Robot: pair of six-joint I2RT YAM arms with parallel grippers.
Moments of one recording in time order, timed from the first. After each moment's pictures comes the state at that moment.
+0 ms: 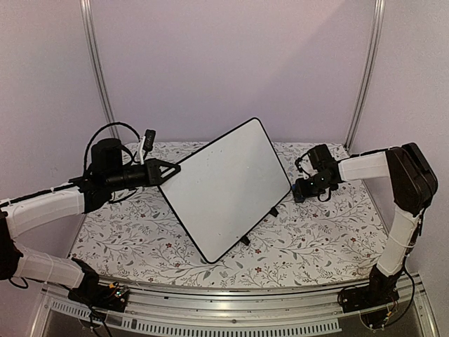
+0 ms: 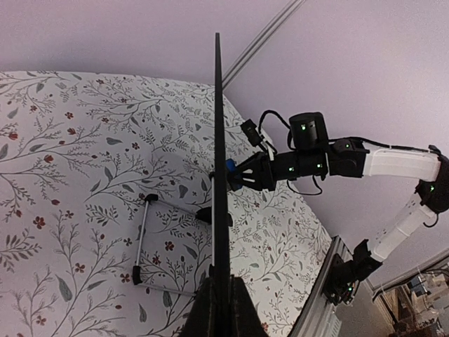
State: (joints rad) left arm -0.48 1.18 0.70 0.22 0.51 -0.55; right arm 0.37 1.85 1.09 -0.23 -0.09 0.12
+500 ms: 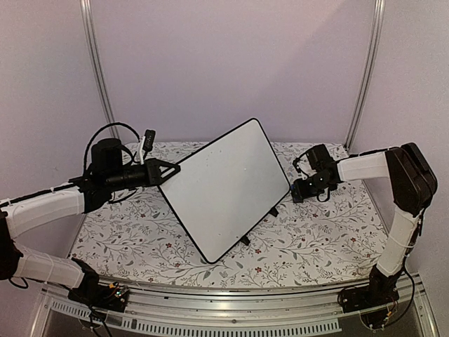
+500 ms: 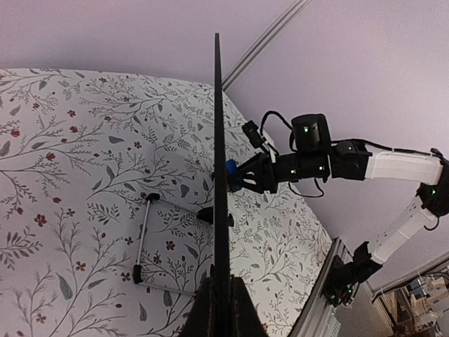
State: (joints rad) left arm -0.48 1.18 0.71 0.21 0.50 -0.56; right arm 0.38 1.85 1.09 -0.23 -0.08 0.09
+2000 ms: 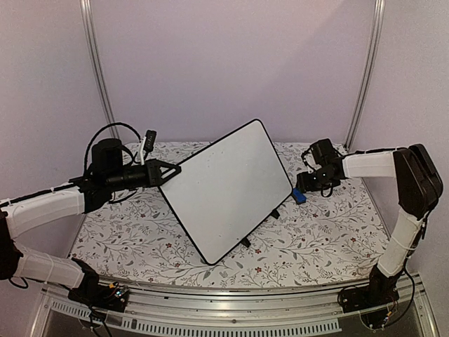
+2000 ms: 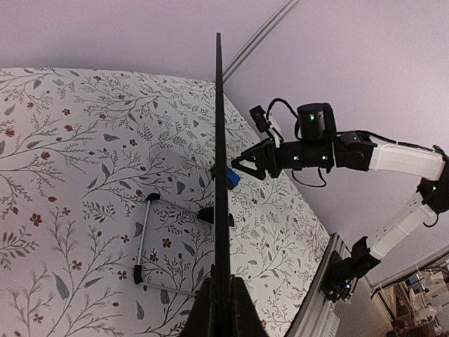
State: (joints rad) left arm -0.48 1.18 0.71 0.21 0.52 -0.55; right arm 0.35 1.80 1.11 -0.26 0.07 0.15
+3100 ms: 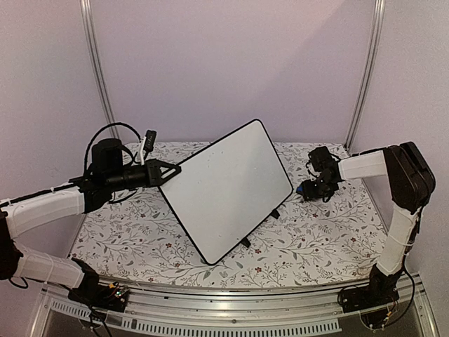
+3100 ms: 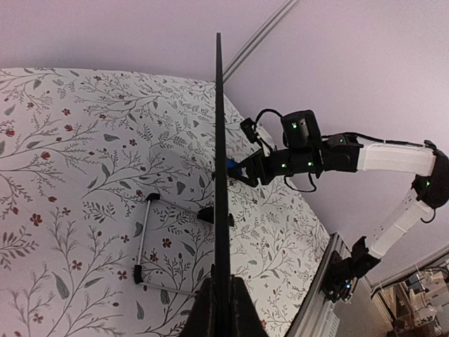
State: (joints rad) left arm -0.48 1.18 0.71 0.21 0.52 -0.55; right arm 0.34 1.89 1.11 -0.30 0.18 0.16
